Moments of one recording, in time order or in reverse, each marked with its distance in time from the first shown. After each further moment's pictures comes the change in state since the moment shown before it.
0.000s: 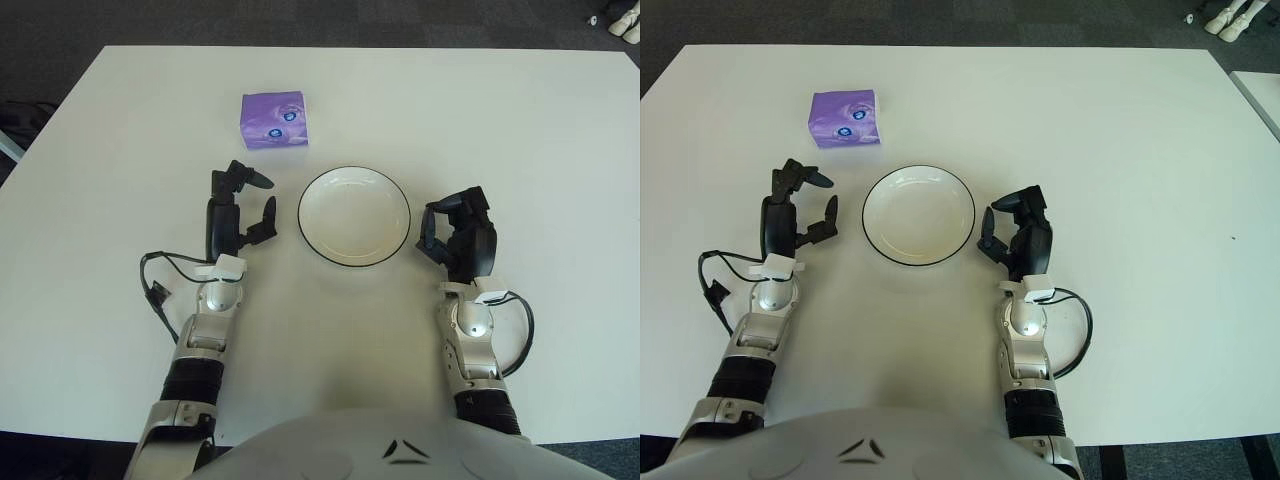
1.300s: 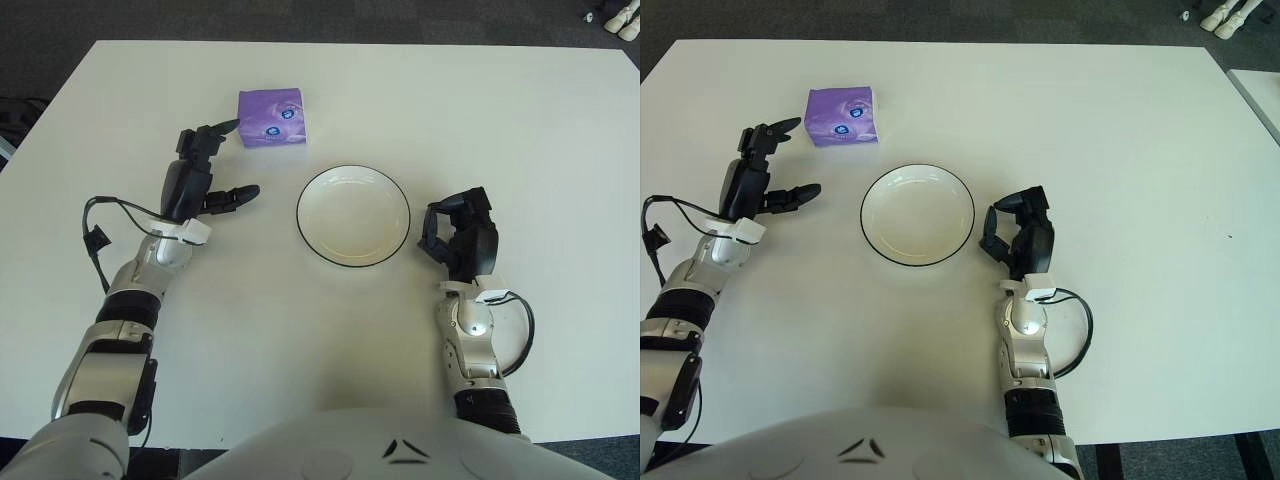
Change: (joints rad) left arm -0.326 0.320 -0.055 0.471 0.146 -0.189 0.046; right arm -0.002 0.001 -0.004 0.002 0.002 0.030 -0.037
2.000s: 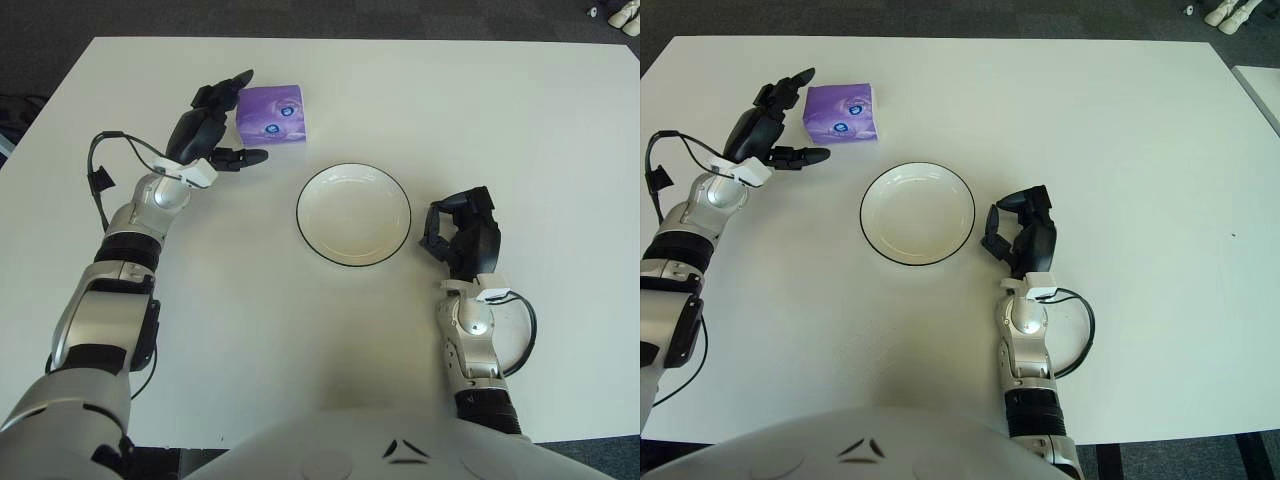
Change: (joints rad) left arm -0.304 0.060 -0.074 0.125 -0.029 0.138 -0.251; right arm 0.002 0.000 0.003 -0.017 0.000 0.016 -0.011
